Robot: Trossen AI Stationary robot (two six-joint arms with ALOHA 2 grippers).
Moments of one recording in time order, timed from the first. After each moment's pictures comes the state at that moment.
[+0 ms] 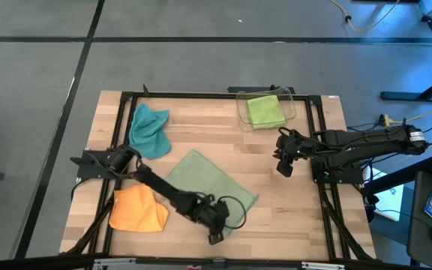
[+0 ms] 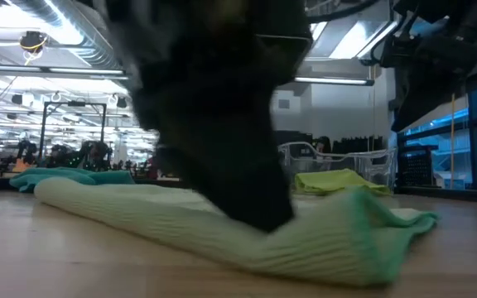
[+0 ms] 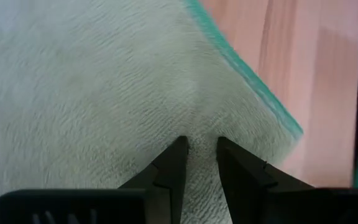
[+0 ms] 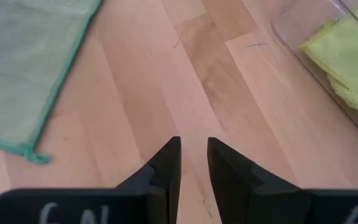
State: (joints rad) left arm -0.50 2.17 1.41 -0.29 -0.13 -0.82; right arm 0.03 0.89 0.61 -0.68 0.18 0.39
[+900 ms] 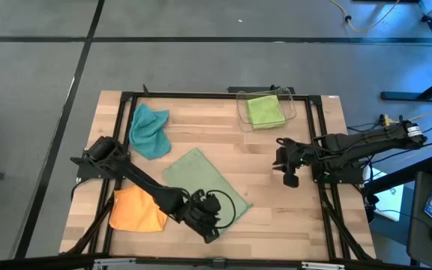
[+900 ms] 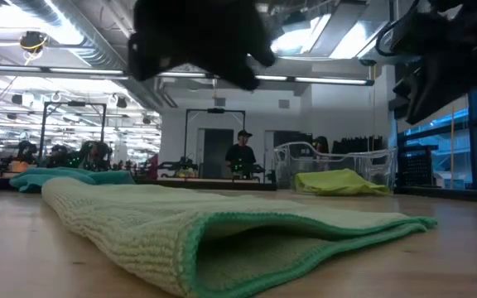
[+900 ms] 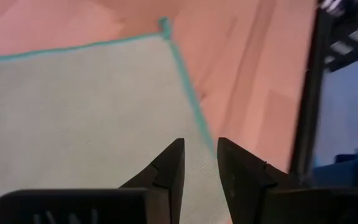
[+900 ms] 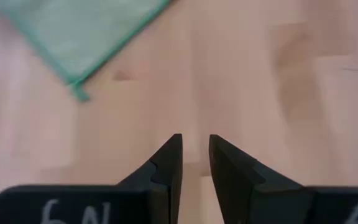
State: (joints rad) left arm -0.55 1.93 1.41 -0.37 -0.35 -0.92; right arm 0.16 0.89 0.60 -0.63 0.05 0.23
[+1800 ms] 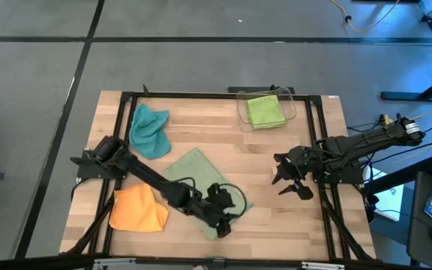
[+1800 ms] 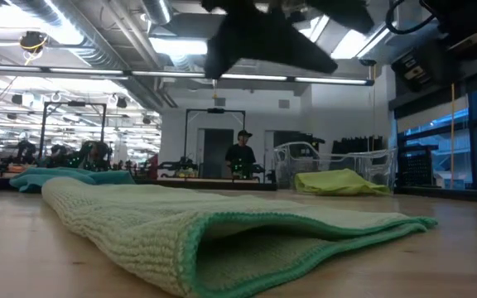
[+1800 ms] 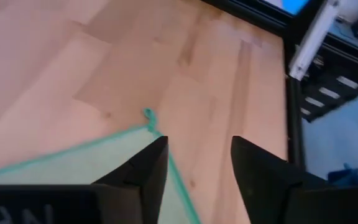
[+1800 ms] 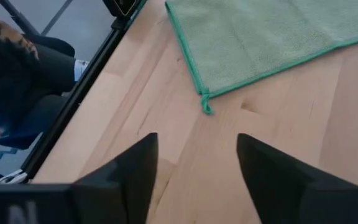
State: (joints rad) left arm -0.46 1.97 1.41 -0.10 -0.41 -0.70; right arm 0.24 0.89 0.60 -0.48 -0.32 0.02
